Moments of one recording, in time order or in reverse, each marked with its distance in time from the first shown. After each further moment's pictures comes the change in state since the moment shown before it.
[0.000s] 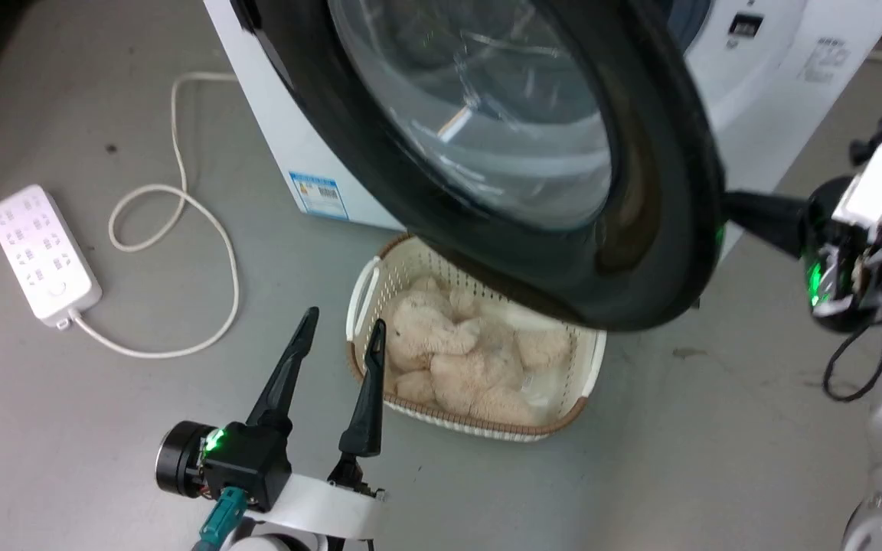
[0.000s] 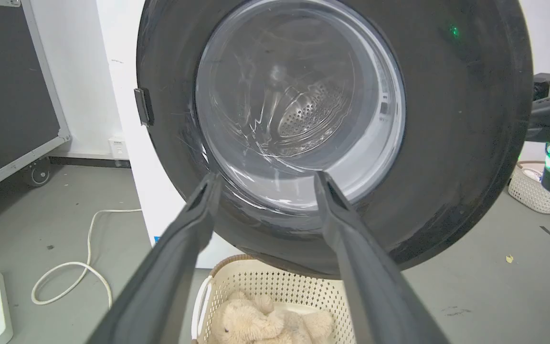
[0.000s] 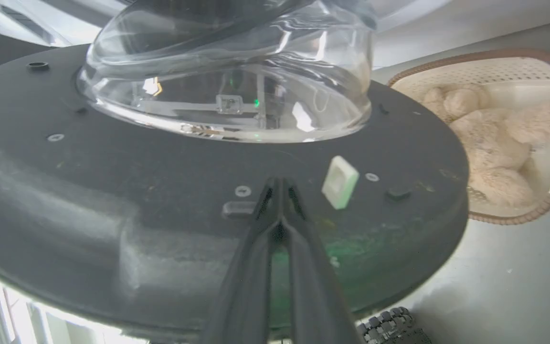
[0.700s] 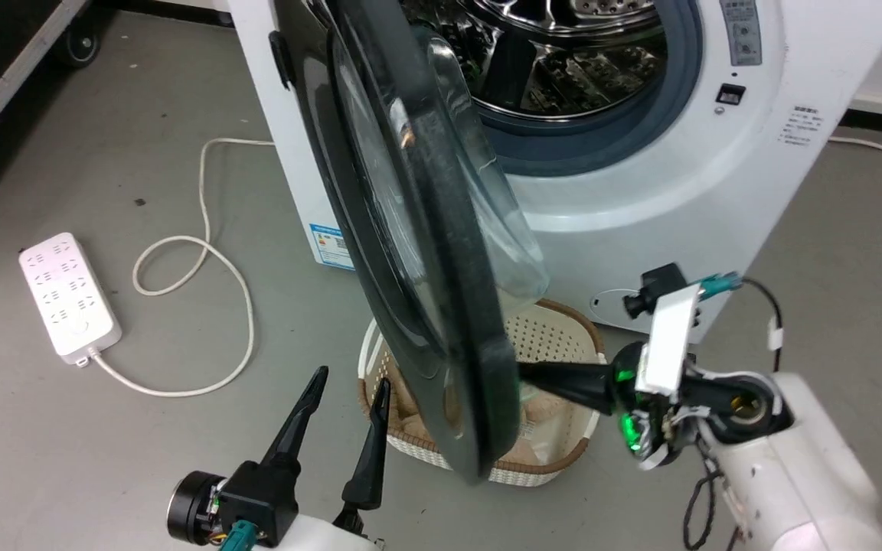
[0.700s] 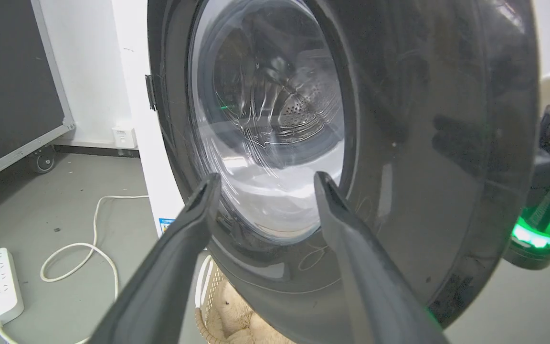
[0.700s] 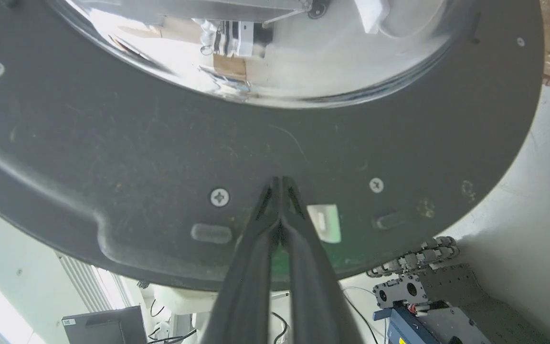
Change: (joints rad) left arm 0.082 -0.001 0.000 0.068 -0.007 -0.042 0.000; right arm 0.353 0.001 0.760 -0.118 0.622 0.000 -0.174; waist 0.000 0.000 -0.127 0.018
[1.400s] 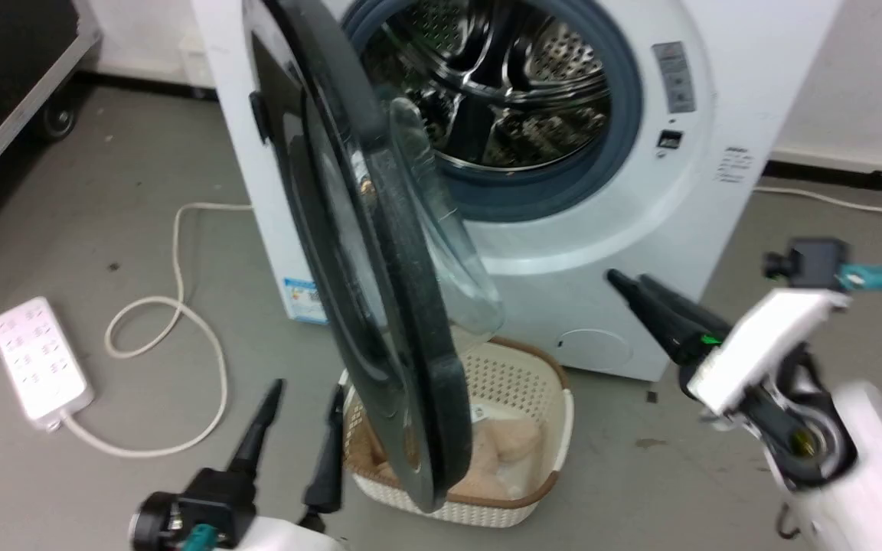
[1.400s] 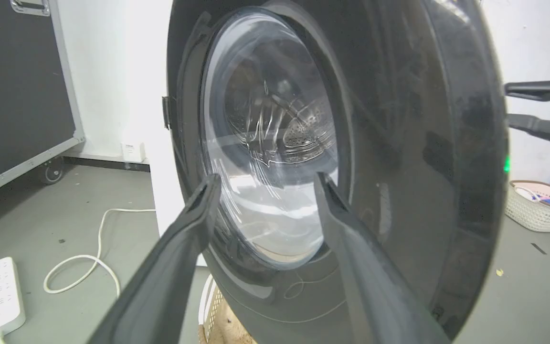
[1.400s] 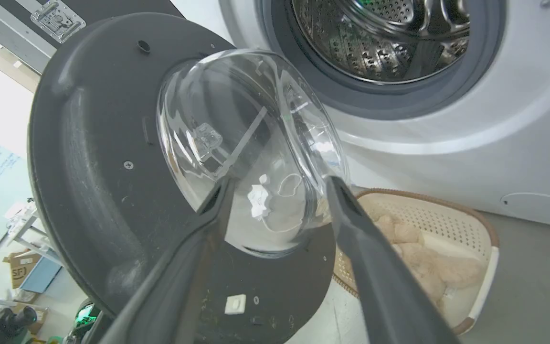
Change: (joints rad) left arm 0.020 0.000 0.080 0.030 -0.019 -0.010 0.000; right arm 0.133 -0.186 0.094 -0.351 -0.362 0.000 -0.625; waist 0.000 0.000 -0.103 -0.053
